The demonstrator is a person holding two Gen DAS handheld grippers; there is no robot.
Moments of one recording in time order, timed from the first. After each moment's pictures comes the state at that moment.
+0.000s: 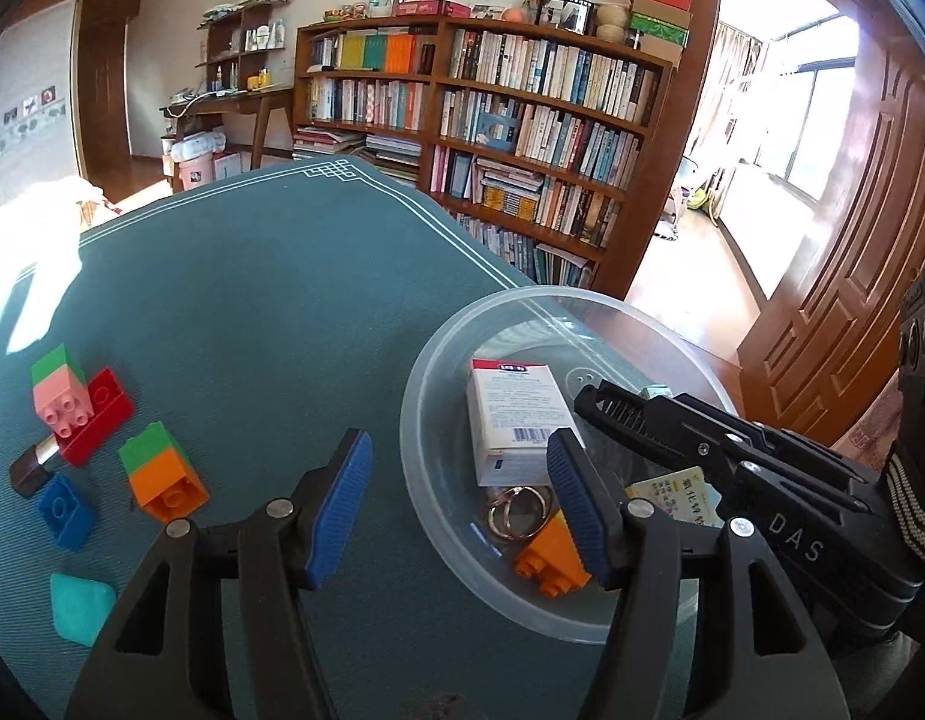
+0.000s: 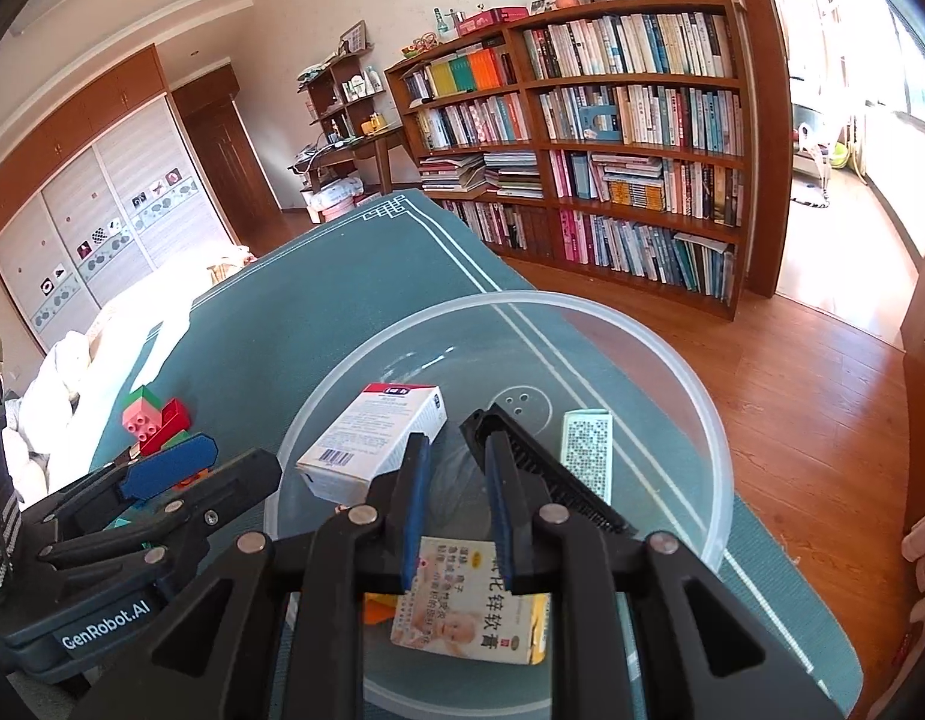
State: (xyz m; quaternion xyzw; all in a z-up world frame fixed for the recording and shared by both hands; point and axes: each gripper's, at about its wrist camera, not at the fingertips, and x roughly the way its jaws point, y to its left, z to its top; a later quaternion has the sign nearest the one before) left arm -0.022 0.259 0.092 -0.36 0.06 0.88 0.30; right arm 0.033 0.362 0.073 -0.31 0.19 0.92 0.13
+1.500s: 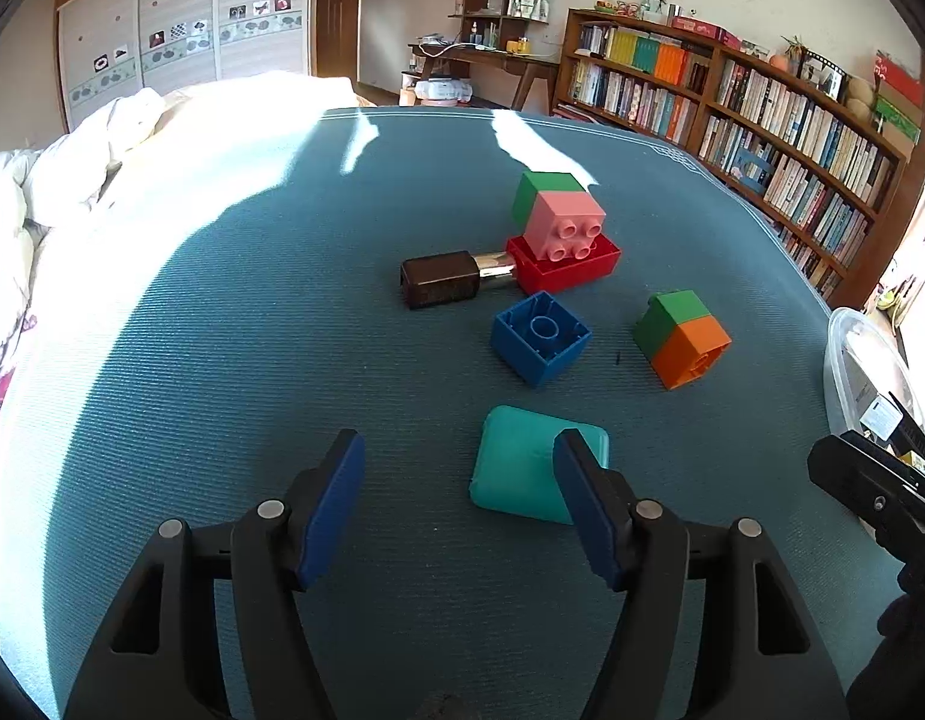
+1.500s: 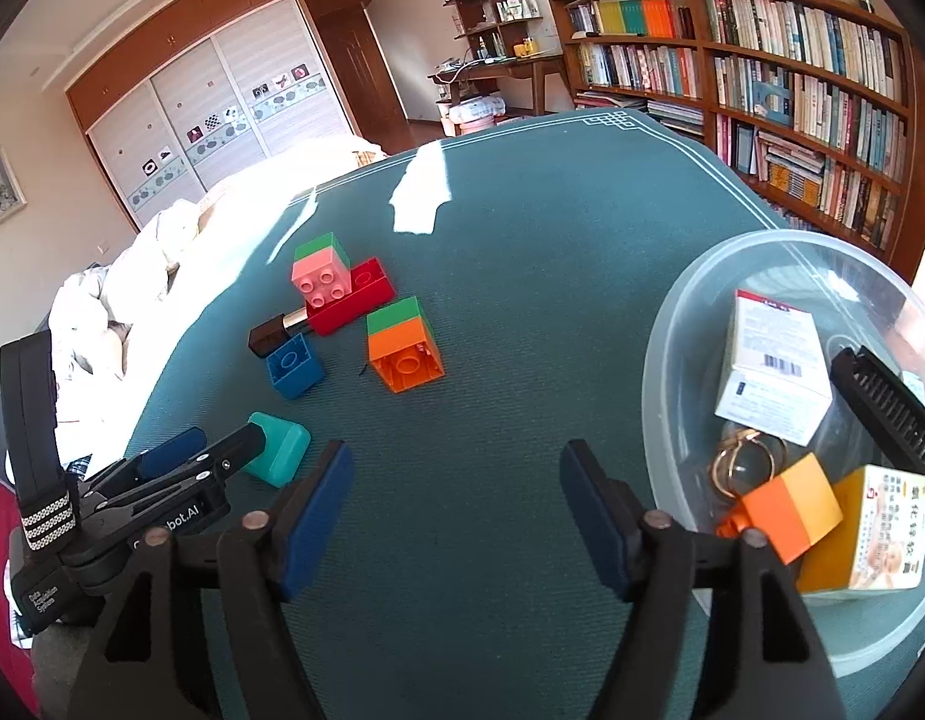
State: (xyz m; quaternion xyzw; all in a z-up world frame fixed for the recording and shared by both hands) left arm -0.037 0.061 0.042 -0.41 -0.03 0.91 0.06; right arm -0.021 0.216 0.053 -0.38 0.13 0.91 -0.03
